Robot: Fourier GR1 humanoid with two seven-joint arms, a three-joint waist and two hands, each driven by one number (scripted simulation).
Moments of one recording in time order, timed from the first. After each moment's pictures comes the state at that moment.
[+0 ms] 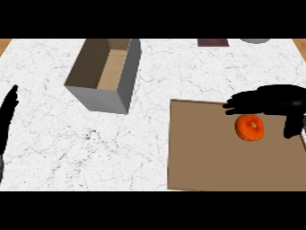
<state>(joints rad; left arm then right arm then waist) -0.12 0.45 0.09 -1.31 -0.13 0.16 0.07 -0.74 -0.83 0.77 -0.98 0.59 0.32 -0.93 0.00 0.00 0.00</state>
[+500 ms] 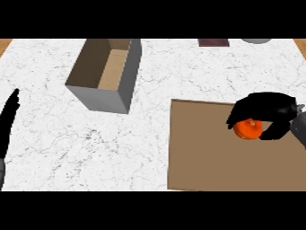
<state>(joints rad) -0.10 0.42 0.11 -1.31 -0.15 0.15 0.04 -0.68 -0.75 0.73 -0.97 0.67 0.30 -0.86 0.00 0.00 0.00</state>
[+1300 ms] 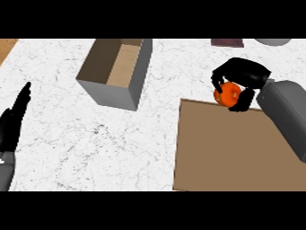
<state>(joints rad) -0.14 0.38 0.08 -1.33 -0.19 0.13 0.05 -0.89 -0.47 0.46 -0.64 0.72 0.13 -0.66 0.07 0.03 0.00</state>
